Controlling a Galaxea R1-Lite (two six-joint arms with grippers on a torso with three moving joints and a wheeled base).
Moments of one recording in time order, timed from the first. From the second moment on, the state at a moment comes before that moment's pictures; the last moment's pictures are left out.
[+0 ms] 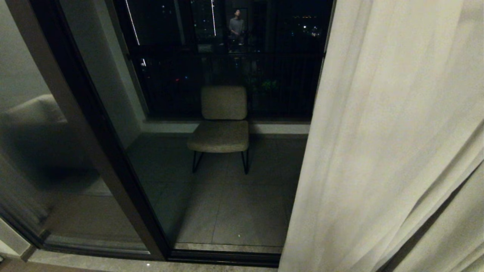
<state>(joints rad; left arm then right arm) 0.00 0.00 0.00 0.00 -0.01 0.00 -0.57 1.70 -1.30 -0.90 0.16 -0.03</state>
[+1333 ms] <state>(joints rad) 0.00 0.00 0.00 0.00 -0.01 0.00 -1.09 2.01 -1.62 -0.91 0.30 0.00</state>
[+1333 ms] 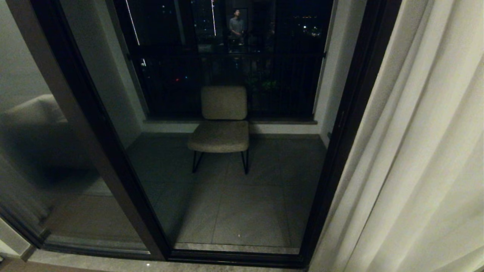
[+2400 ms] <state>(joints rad) 0.00 0.00 0.00 0.00 -0.01 0.00 -1.06 1.91 -1.52 -0.90 0.45 0.01</state>
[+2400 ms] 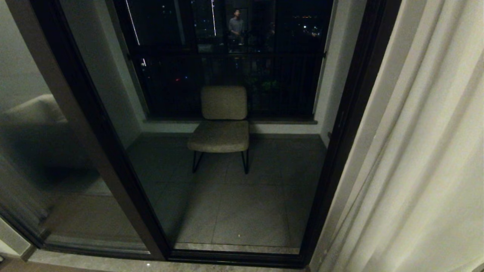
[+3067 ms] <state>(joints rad) 0.00 0.00 0.00 0.00 -0.01 0.00 -0.76 1.53 -1.10 -0.91 0.74 0.15</state>
